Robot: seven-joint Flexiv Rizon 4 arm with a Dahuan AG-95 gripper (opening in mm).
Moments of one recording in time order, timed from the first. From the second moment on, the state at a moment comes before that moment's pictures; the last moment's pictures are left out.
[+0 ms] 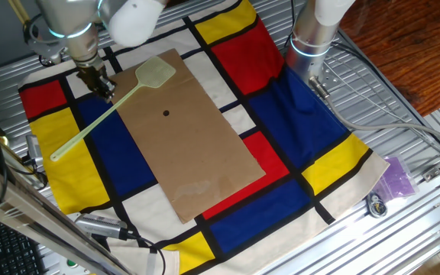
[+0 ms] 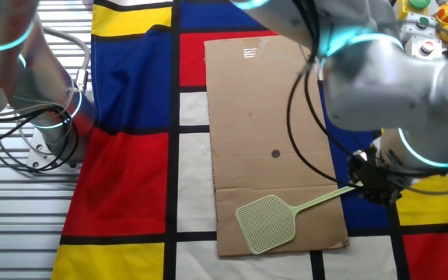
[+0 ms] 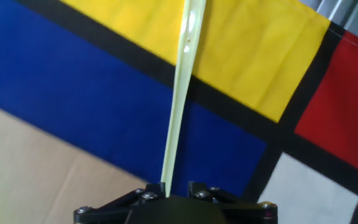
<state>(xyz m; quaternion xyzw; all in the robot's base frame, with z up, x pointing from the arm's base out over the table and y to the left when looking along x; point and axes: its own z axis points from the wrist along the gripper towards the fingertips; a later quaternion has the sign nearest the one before) 0.654 -0.161 0.053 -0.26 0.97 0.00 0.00</state>
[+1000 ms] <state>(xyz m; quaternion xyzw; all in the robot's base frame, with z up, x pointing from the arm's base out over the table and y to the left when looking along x) 0.656 -0.152 0.025 -0.26 0.96 0.01 0.01</state>
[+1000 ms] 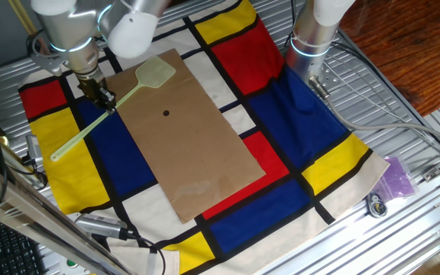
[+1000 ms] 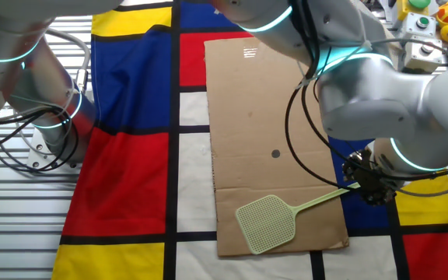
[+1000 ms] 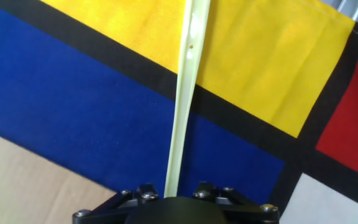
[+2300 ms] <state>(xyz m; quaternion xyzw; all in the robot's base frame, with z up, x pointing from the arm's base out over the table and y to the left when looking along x) 0.656 -0.149 0.014 -0.26 0.97 0.00 0.01</state>
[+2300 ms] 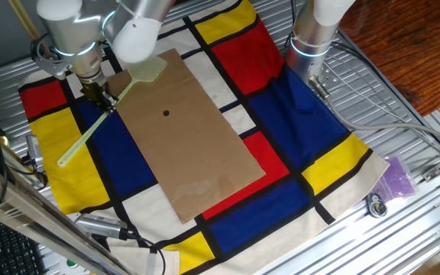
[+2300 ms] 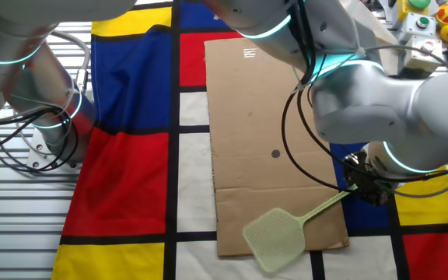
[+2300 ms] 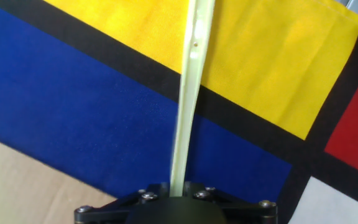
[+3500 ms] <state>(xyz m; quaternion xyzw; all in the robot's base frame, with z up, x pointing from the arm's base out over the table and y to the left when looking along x) 0.677 -0.148 0.074 -0.07 1.00 -0.01 -0.03</state>
